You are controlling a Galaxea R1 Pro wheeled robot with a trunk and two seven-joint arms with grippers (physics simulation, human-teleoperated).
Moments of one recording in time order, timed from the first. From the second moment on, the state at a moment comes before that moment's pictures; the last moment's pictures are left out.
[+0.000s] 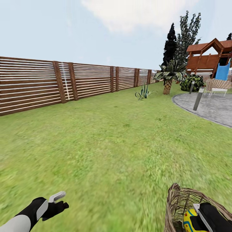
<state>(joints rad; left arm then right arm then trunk) -0.63 0.21 0.18 -0.23 0.18 0.52 -0.16 -0.44 -0.32 -0.05 -0.55 0.11 0.74 0.12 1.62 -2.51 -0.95</state>
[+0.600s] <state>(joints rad) -0.63 0.21 0.18 -0.23 0.18 0.52 -0.16 -0.44 -0.31 -0.06 -0.55 0.11 0.74 0.12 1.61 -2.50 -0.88</state>
